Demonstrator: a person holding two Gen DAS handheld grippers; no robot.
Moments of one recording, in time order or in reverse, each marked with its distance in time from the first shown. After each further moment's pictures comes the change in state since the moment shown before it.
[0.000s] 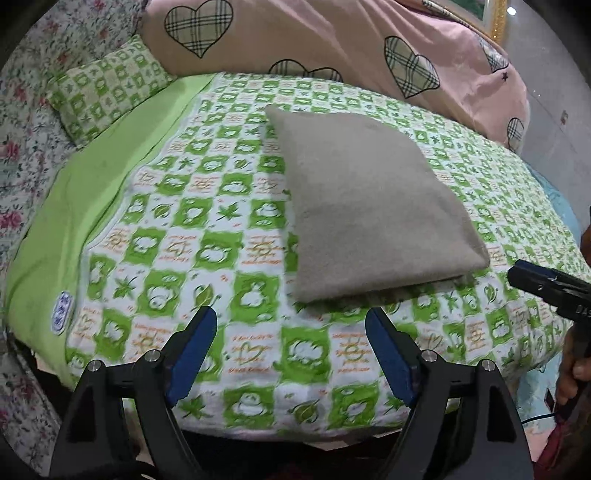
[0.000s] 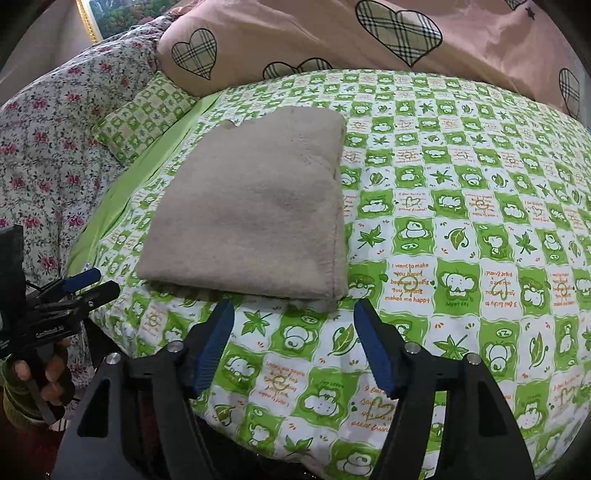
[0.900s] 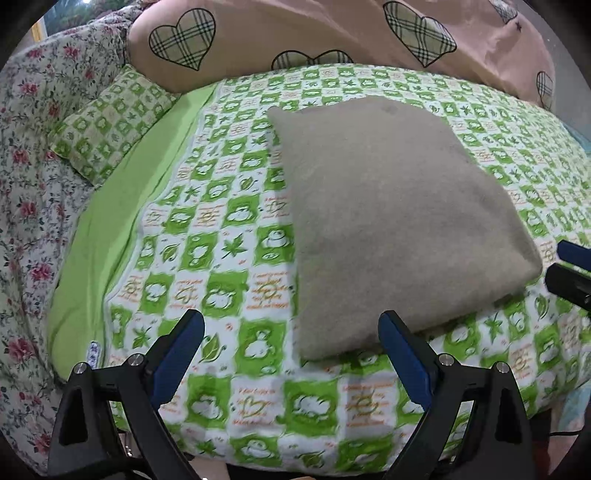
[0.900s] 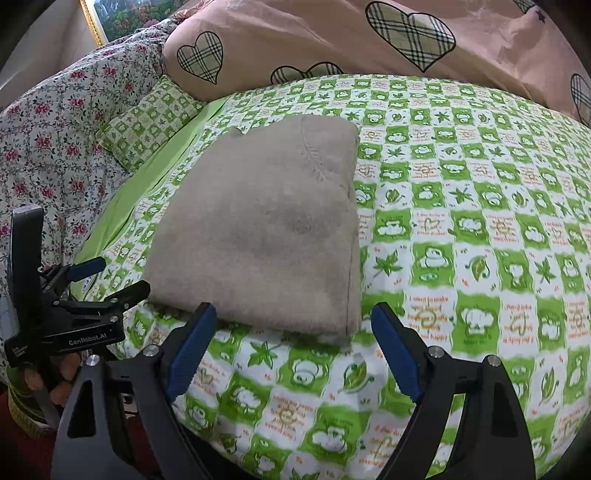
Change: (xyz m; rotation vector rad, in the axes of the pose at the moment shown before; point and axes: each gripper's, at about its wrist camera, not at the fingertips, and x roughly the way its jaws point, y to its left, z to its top) left arm 0.038 -0.039 0.042 0.123 0.046 0.214; right arm 0.020 0.006 0.021 -0.003 -0.020 0.026
